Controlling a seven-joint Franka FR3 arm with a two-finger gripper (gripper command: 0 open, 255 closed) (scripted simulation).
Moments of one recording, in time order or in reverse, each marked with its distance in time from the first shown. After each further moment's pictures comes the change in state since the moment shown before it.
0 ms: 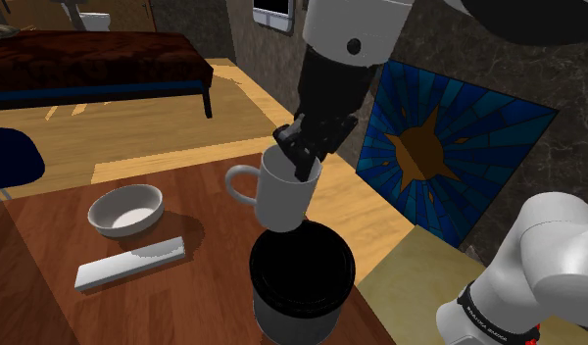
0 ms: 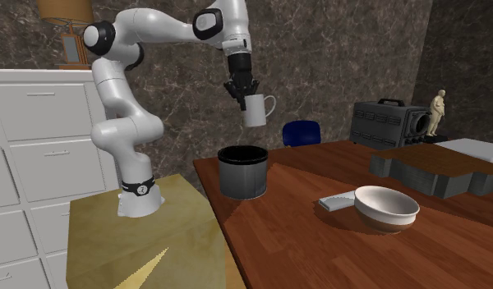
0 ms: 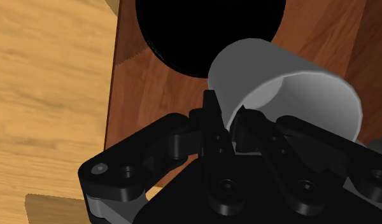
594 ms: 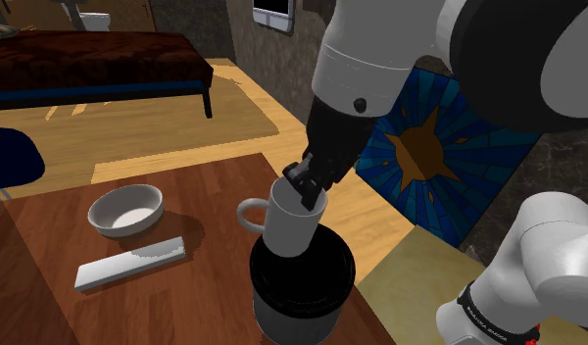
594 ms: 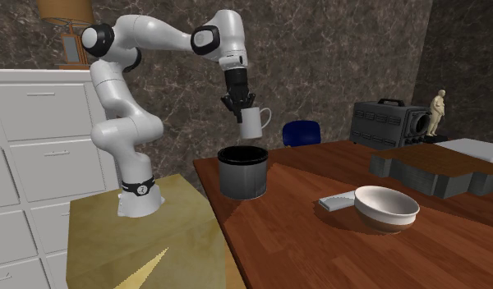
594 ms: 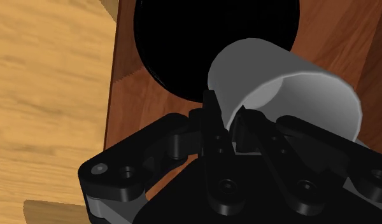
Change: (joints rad) arm 0.025 -0.054 0.014 -0.149 0.031 0.095 0.006
